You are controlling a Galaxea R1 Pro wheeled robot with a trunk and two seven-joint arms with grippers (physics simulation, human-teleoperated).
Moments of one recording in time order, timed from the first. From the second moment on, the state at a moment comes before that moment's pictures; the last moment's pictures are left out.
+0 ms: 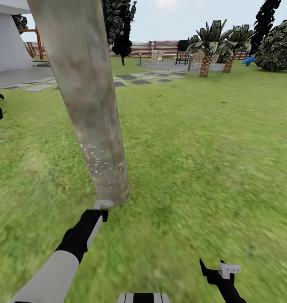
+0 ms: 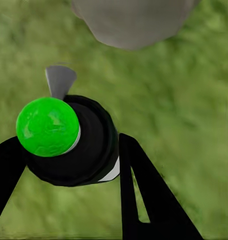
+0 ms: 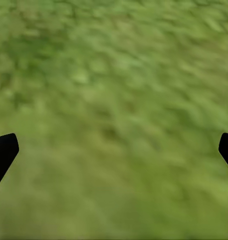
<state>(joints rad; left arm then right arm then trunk) -0.69 -0.06 -0.07 -0.82 0.00 0.66 0.25 -0.42 -0.11 -0.41 -0.17 0.16 -0.67 0.28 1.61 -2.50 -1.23</state>
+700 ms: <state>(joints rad) -0.65 -0.05 0.03 -0.76 0.02 0.48 0.25 -0.42 -0.11 -0.42 -0.17 0.16 -0.67 0.28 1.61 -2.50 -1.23</state>
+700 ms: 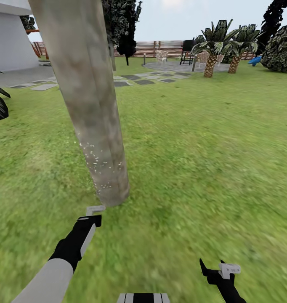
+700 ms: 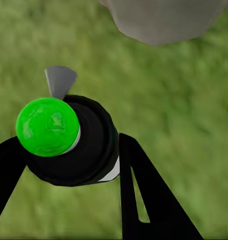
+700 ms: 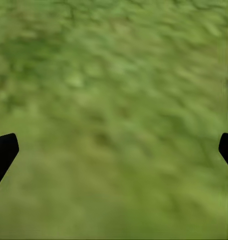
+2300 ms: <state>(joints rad) -0.65 -0.05 0.03 -0.76 0.02 0.48 0.26 -0.42 -0.11 -0.42 -0.17 0.16 -0.67 0.28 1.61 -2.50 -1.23</state>
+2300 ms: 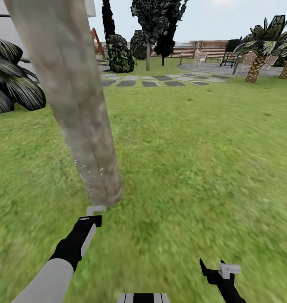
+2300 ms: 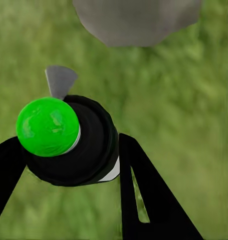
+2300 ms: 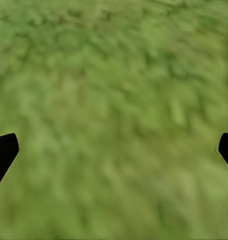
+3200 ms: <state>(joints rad) -0.65 -0.05 0.03 -0.76 0.02 0.48 0.26 -0.42 -0.11 -0.41 -0.17 0.16 -0.68 0.28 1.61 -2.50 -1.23</state>
